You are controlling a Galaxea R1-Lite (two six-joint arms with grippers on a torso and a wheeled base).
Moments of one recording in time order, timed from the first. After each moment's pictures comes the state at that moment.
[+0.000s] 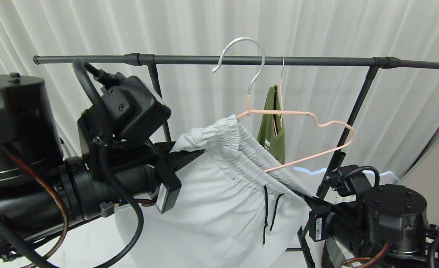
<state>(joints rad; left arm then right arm) -0.72 1.35 -0.79 -0.37 -0.03 0.44 0.87 1.65 -0.41 -0.86 -0.50 0.29</state>
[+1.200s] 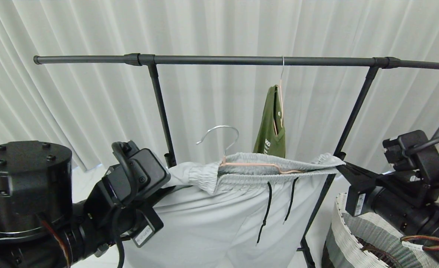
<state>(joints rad) -0.69 1.33 -0.58 -0.37 0.19 0.57 0.82 1.40 -0.41 -0.91 -0.48 -0.02</state>
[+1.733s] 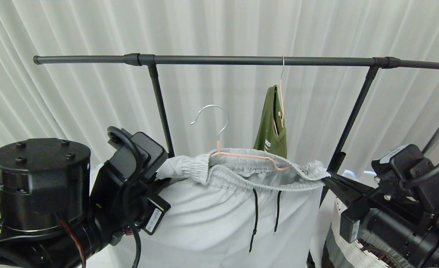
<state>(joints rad) -0.75 1.37 -0.62 -0.38 0.39 0.33 1.00 1.38 -0.40 -0.91 -0.48 -0.15</state>
